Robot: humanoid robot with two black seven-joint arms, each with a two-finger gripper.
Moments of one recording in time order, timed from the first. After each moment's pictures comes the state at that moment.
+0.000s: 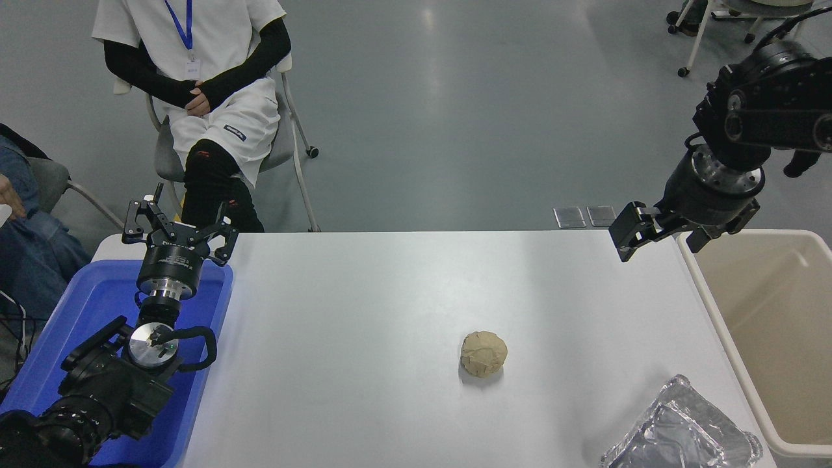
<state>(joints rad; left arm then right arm) -0.65 0.17 -0.93 -0.29 -0.23 -0.69 -0.38 2.02 -0.32 -1.27 1.15 -0.40 0.79 0.08</state>
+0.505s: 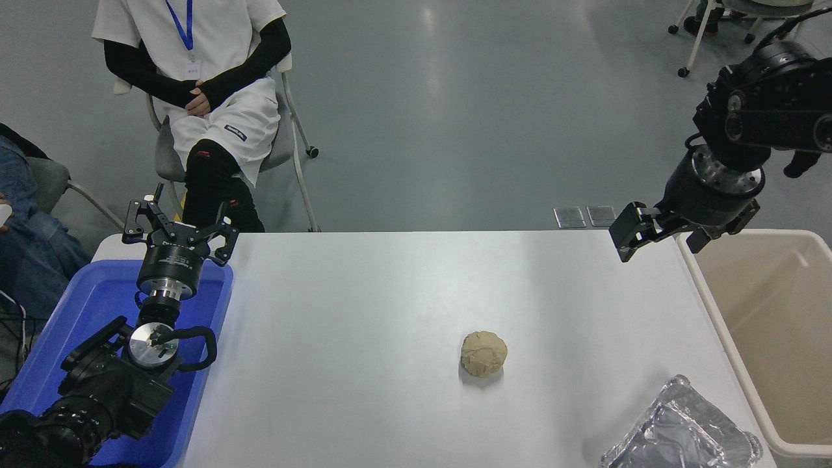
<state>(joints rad) -0.65 0.17 -0.93 -0.29 -0.23 -0.69 -0.38 2.01 -0.32 -1.27 1.15 -0.40 0.79 0.08</state>
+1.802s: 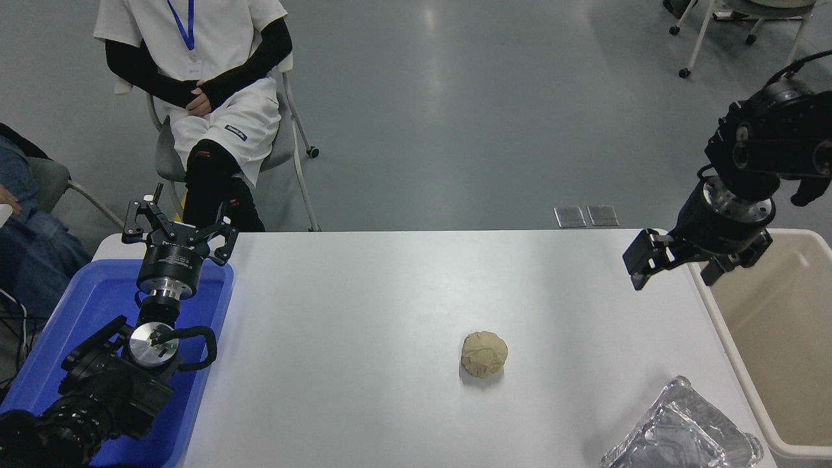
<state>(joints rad) -0.65 0.17 -0.93 -0.29 -0.23 -0.69 -0.38 1.91 -0.39 -1.32 1.15 -0.37 0.79 0.08</state>
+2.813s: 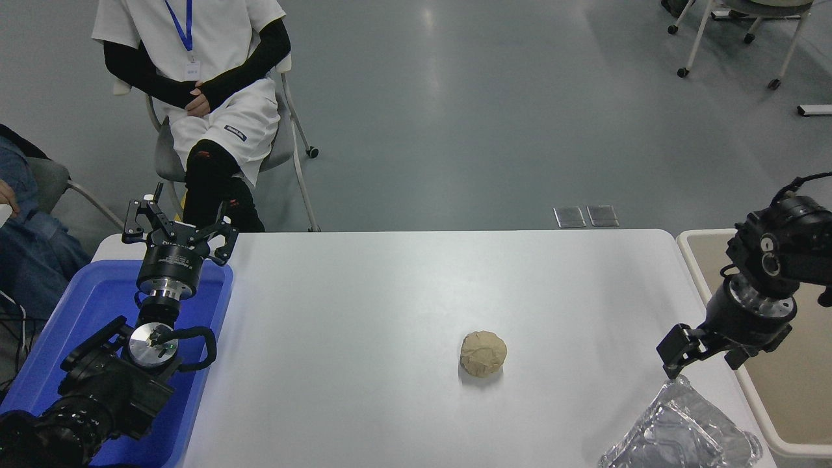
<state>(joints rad) -0.65 0.17 -0.93 -0.29 -0.24 -0.69 -0.39 1.46 -0.61 -0.86 1.12 -0.98 0.79 0.05</state>
